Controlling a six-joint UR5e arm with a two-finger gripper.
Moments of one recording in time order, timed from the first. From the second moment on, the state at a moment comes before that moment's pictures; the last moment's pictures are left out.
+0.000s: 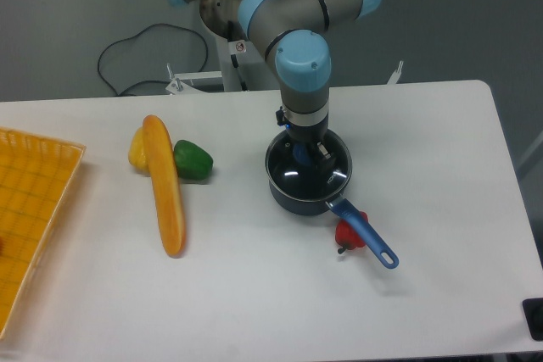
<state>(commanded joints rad) 2.54 -1.74 -1.94 -1.01 1.64 1.51</state>
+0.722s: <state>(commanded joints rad) 2.54 -1.75 -1.91 -1.02 1.64 1.49</state>
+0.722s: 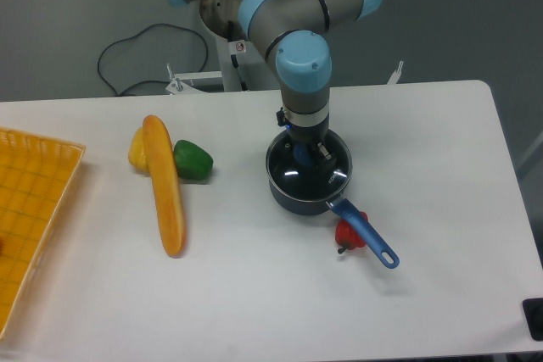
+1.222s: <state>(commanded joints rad) 2.55 -1.75 -1.86 -1.08 1.64 1.49</state>
